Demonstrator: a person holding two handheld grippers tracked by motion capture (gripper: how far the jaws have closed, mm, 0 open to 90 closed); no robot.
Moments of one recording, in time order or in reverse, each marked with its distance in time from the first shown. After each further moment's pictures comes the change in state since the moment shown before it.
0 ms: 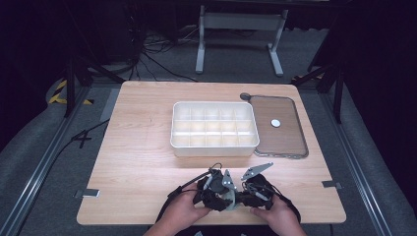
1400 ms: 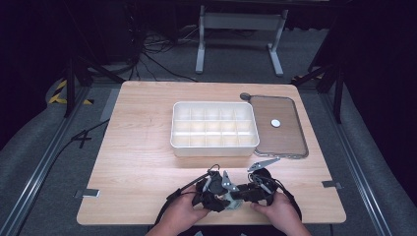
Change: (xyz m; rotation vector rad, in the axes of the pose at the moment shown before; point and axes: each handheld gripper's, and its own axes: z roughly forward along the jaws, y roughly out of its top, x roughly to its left) left arm 0.000 -0.007 0.004 0.035 0.012 -0.045; right arm -0.026 -0.003 0.006 -0.082 0.096 0.141
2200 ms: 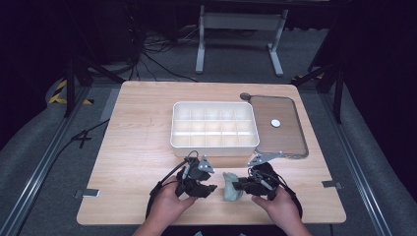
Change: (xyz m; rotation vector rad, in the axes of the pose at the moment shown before) left arm 0.038 -0.023 -0.041 -0.125 0.040 -0.180; right arm 0.026 0.023 -0.028 -0.062 -0.137 -0.090
